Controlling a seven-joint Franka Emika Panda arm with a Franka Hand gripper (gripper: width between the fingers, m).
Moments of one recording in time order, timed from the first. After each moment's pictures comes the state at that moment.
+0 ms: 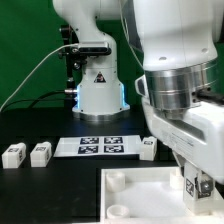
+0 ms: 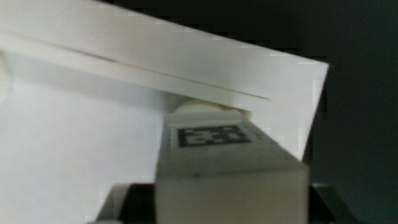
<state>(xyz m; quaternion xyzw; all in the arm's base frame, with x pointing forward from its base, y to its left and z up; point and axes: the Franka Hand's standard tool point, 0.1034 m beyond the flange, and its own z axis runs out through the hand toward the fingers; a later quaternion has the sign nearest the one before) 0.636 0.115 0.071 -0.72 0.69 0.04 0.08</state>
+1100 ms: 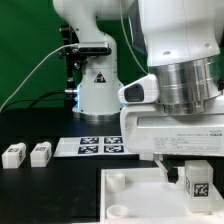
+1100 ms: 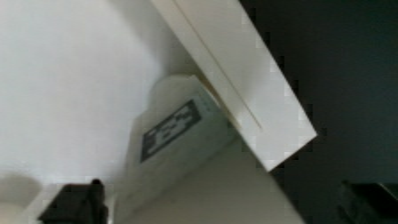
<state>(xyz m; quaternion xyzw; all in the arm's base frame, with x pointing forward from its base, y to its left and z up) 0.640 0.118 0.073 -0.97 0.24 -0.03 0.08</state>
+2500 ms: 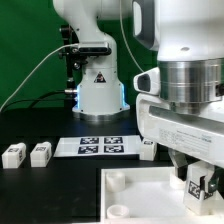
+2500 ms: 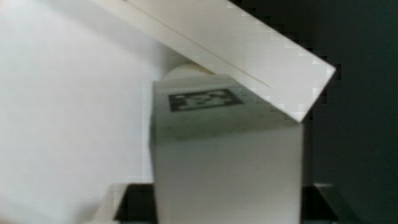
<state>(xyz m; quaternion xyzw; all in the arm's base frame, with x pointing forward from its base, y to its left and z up) 0.643 0.109 0.074 -0.83 0.56 0.00 0.04</state>
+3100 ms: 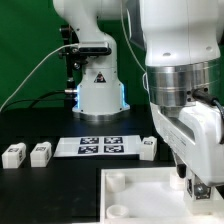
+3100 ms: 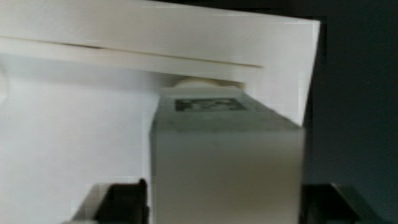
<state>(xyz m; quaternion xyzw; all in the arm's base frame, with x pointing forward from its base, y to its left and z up) 0.639 0.108 0.073 -0.77 0.63 0.02 0.04</state>
